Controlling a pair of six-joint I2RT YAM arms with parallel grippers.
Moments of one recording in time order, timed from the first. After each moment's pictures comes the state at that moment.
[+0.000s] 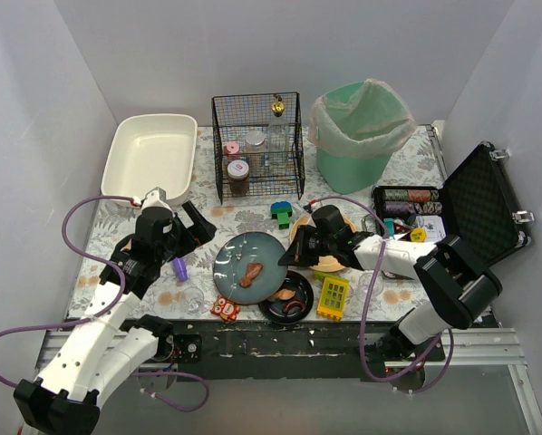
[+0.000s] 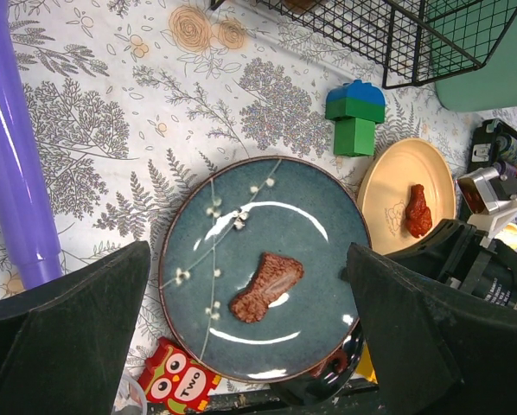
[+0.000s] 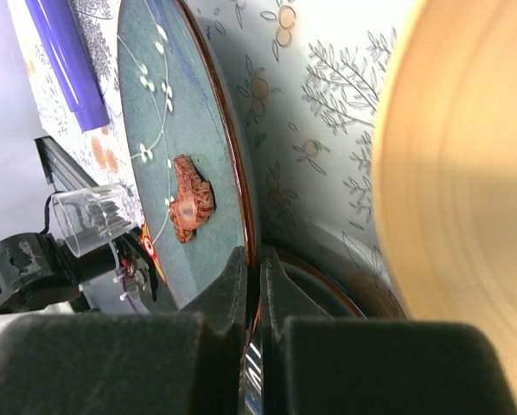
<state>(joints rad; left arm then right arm) -0.37 0.75 0.75 -0.61 -0.10 -0.77 0.74 1.53 0.69 0.10 -0.38 0.89</state>
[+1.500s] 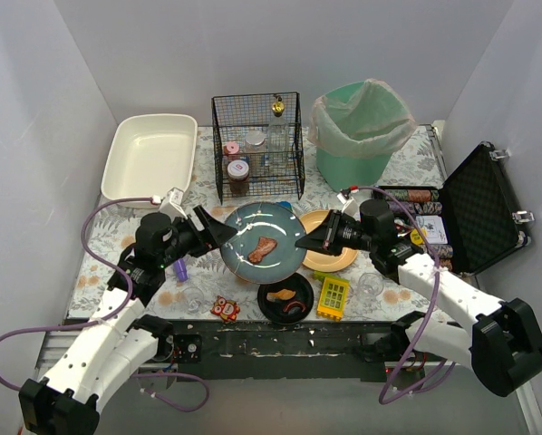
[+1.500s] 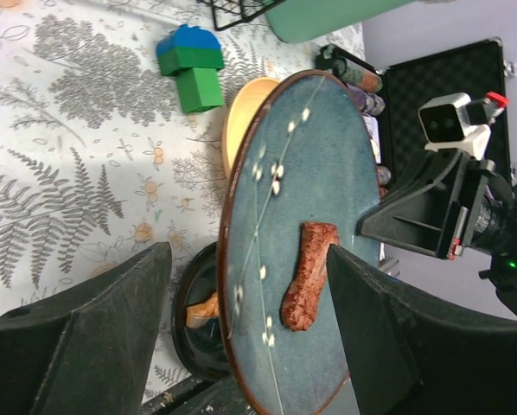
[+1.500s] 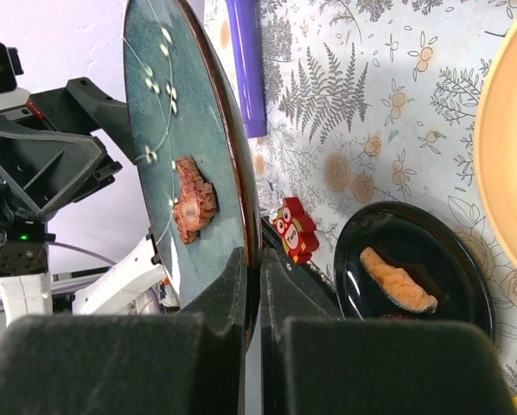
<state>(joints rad) -0.37 0.71 0.59 -0.28 0.27 -0.84 0.54 1.08 0.56 0.11 -0.60 1.05</state>
